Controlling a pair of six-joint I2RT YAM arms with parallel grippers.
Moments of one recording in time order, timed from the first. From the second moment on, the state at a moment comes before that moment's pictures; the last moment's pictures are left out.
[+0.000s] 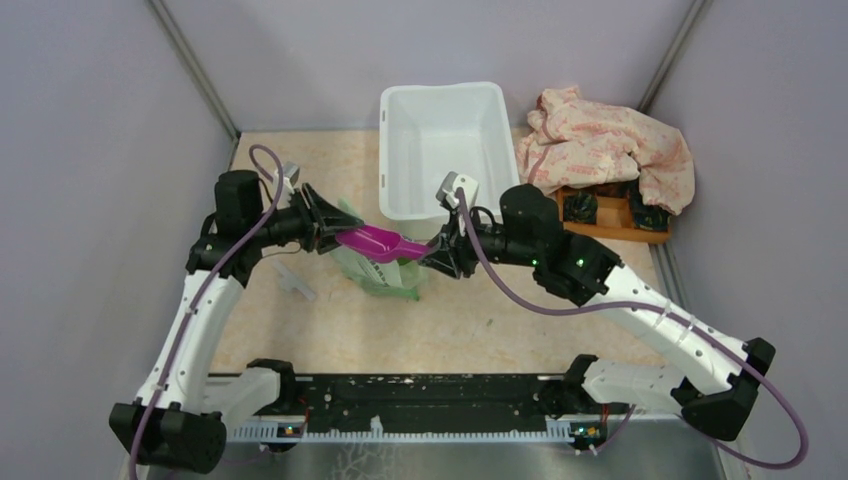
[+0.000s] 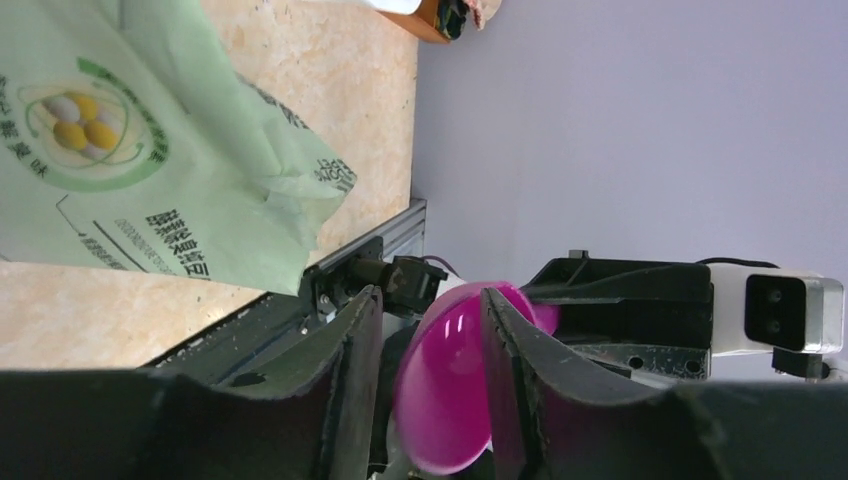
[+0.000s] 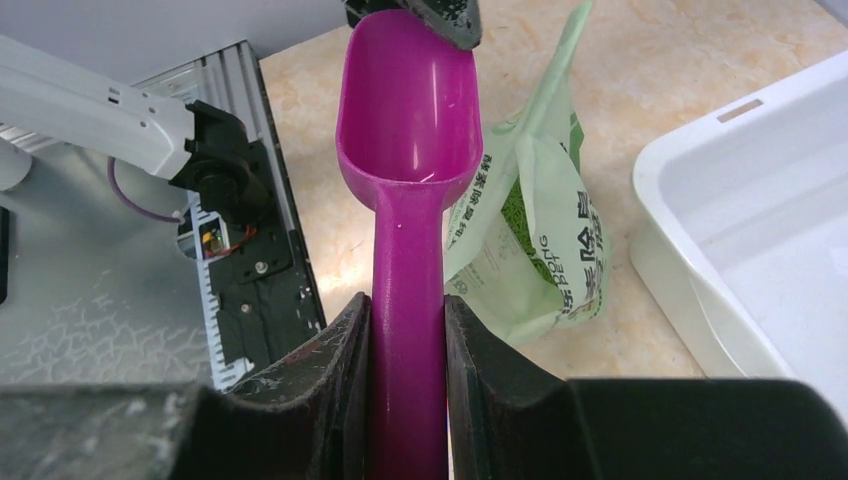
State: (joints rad) left arm -0.13 1.00 1.01 -0.51 0.83 -1.03; right arm 0.90 1.06 1.18 -0.42 -0.35 0.02
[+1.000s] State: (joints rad) left arm -0.06 1.19 1.39 -0.68 0.55 -0.66; right arm 0.91 1.24 1.68 -1.22 -0.05 0.05
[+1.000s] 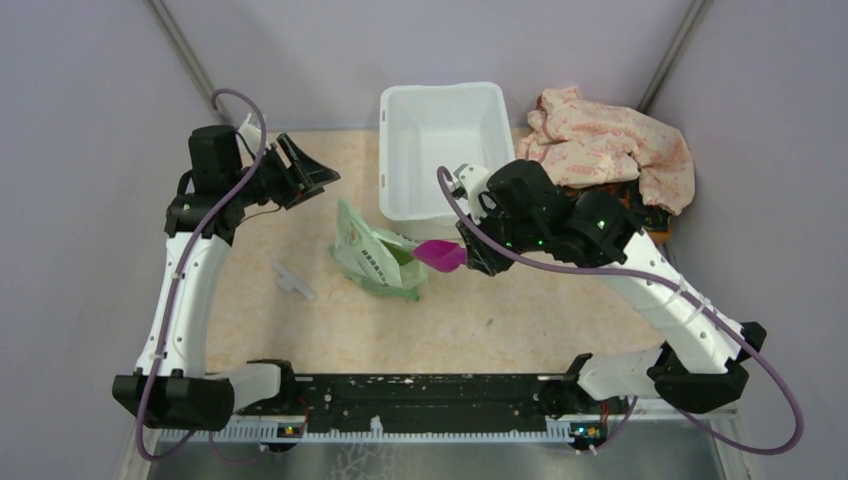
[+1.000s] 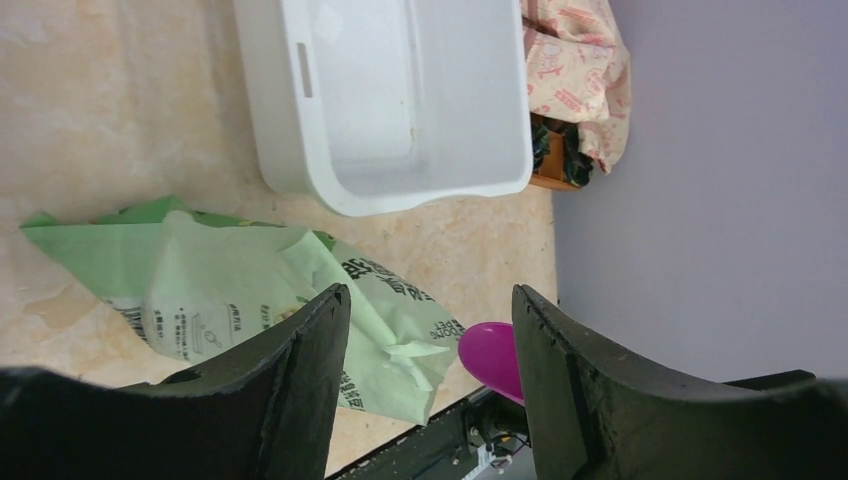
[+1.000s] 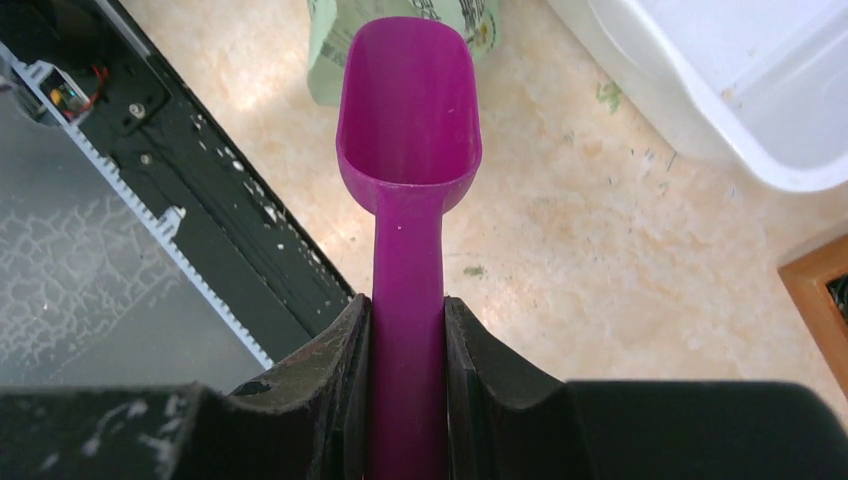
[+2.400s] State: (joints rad) left arm 0.03 1.16 1.21 -0.67 0.47 -0.52; right arm 0.99 1.81 2.04 -1.31 0.11 0.04
